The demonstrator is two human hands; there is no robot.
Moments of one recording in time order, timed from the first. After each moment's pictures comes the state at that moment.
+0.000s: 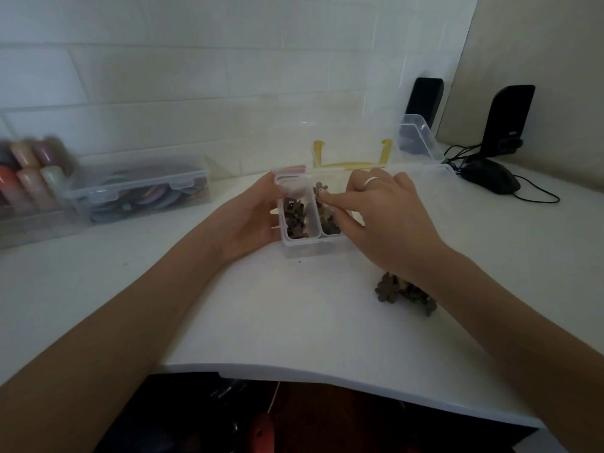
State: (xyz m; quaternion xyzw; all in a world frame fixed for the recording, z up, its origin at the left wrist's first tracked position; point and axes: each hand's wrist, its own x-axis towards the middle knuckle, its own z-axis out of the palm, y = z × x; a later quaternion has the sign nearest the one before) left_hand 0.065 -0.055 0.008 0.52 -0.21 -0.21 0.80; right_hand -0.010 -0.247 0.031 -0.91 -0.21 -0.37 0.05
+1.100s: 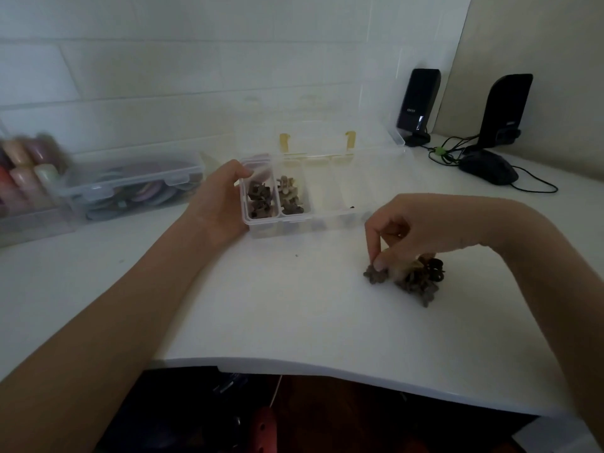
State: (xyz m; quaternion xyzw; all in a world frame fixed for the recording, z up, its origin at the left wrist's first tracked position) left_hand 0.072 -0.040 0.014 0.49 -0.10 -0.16 0.85; right_hand -0.019 -0.298 0.063 -0.94 -0.22 0.17 0.21
